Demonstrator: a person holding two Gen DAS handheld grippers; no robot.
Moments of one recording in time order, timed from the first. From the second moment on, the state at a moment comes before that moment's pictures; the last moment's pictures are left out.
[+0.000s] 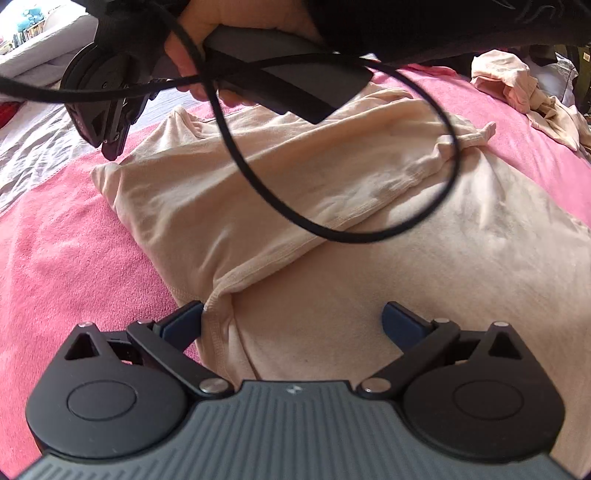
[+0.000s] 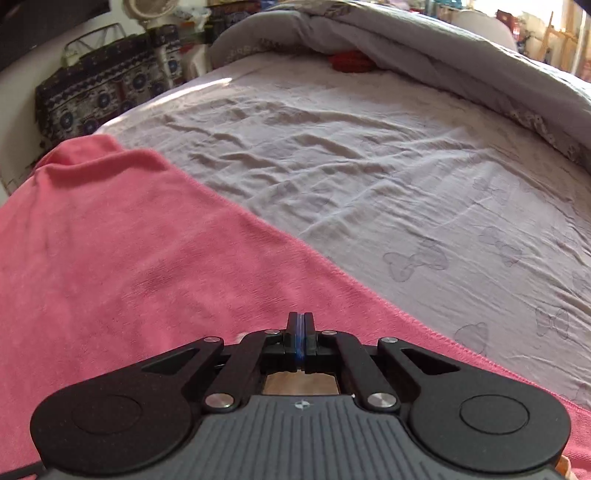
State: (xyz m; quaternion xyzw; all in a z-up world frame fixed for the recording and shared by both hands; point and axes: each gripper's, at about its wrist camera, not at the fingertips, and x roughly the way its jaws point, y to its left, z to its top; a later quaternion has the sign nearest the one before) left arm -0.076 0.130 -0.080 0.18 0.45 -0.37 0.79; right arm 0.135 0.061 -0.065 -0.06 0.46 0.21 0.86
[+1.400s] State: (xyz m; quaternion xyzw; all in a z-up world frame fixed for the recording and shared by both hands) left arm -0.052 0.063 -0.059 0.17 0.46 -0.42 0.76; right arm 0.045 -0.075 -0.031 -0.15 0.51 0.30 0.79
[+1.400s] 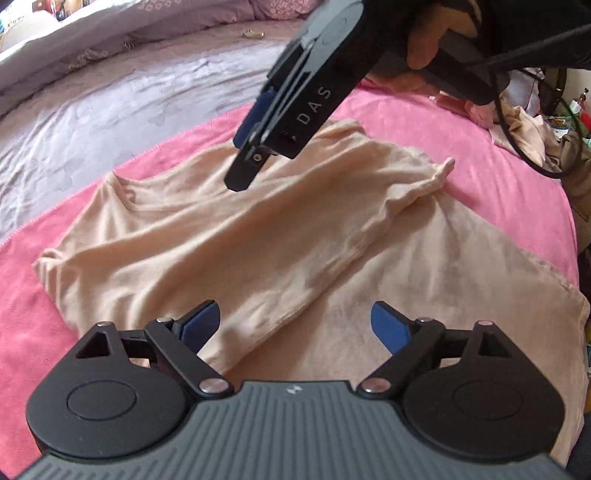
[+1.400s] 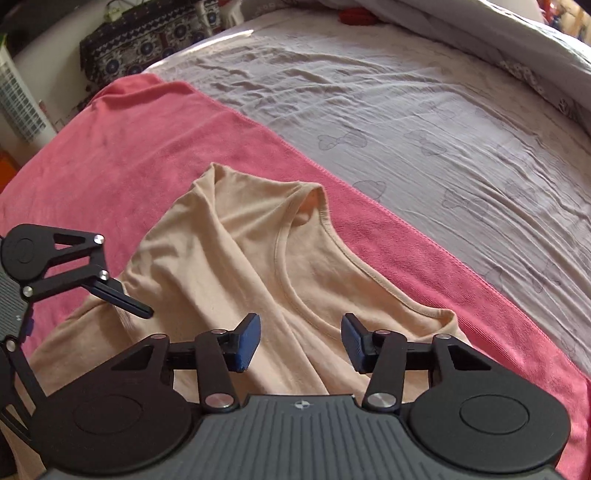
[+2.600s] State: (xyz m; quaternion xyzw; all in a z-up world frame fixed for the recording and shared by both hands) left arm -0.070 0.059 -0.075 0.21 0.45 -0.43 0.76; right arm 0.027 -0.074 -0.058 -0.16 0.51 0.29 0.80
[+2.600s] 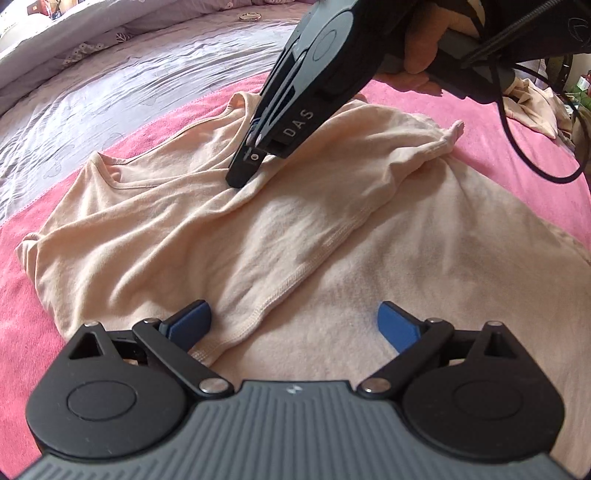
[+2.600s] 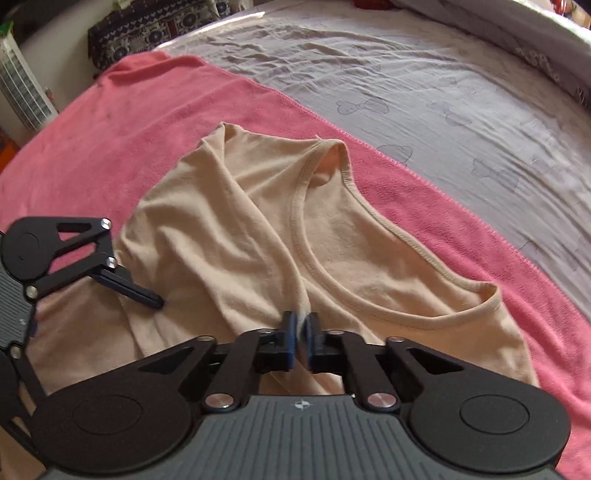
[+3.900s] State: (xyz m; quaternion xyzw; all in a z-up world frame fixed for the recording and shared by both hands) left arm -0.082 -0.136 -0.038 0.20 0.45 -0.52 0.70; right arm -0.106 -0.382 -0.104 0.48 0.46 0.11 0.74
